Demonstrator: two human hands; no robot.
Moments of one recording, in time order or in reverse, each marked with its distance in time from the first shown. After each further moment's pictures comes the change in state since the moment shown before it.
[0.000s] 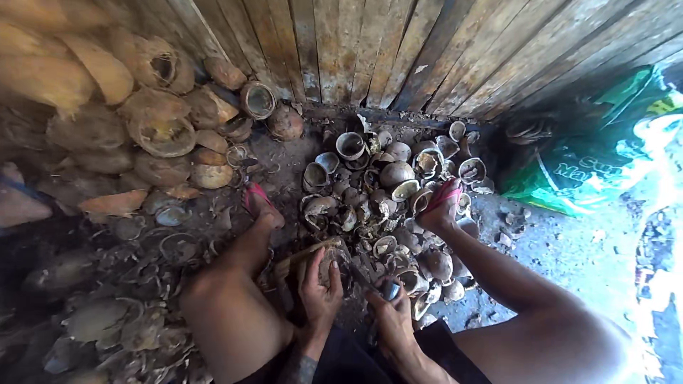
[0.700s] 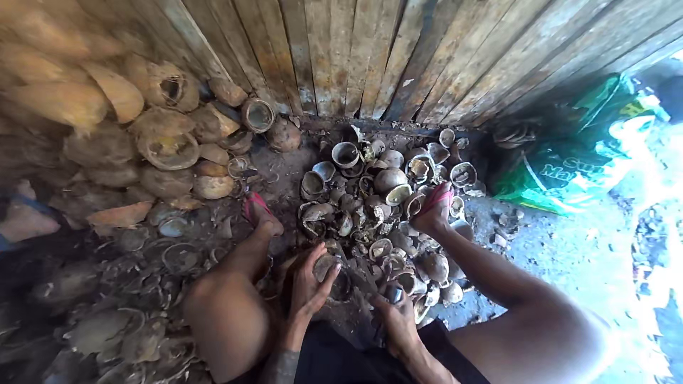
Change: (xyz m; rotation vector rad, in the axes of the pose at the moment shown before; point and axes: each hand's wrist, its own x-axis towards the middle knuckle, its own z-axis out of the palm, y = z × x) left_hand 0.024 -0.014 -0.019 -0.102 -0.446 -0.098; right_hand 0.009 0.016 -0.041 -0.057 -0.040 -0.058
